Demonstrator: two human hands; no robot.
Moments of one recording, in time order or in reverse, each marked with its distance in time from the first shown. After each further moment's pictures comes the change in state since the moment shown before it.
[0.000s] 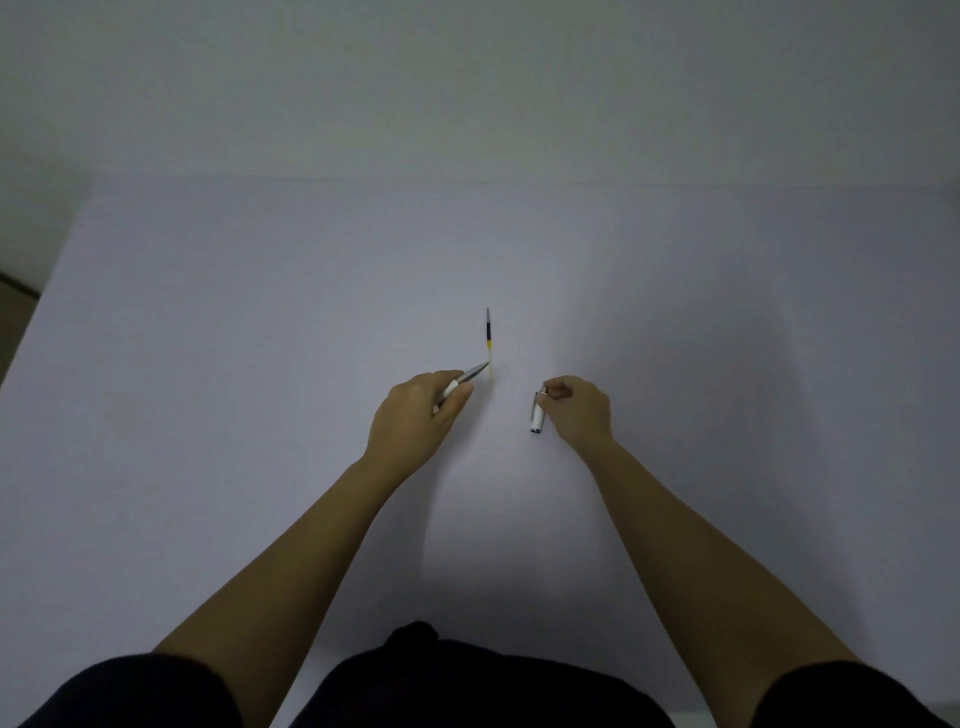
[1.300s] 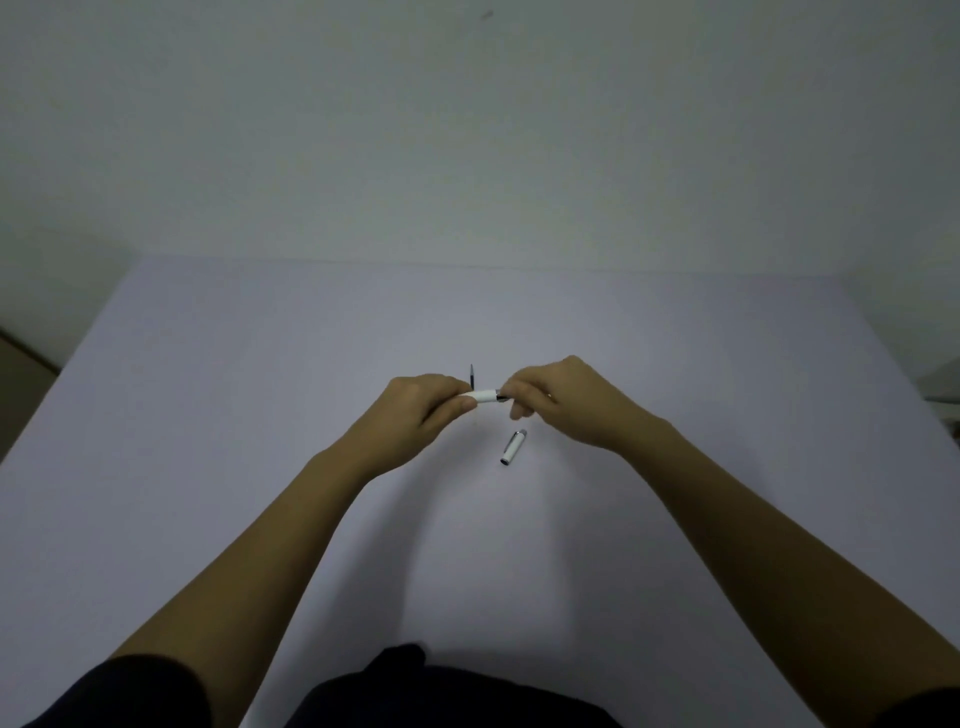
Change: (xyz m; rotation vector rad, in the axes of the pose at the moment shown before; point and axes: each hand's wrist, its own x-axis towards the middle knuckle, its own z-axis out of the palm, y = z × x) left_hand -0.021 0.065 -0.073 0.018 -0.087 0.371; right_hand -0.088 -0.118 -0.114 -0.401 -0.327 -0.732
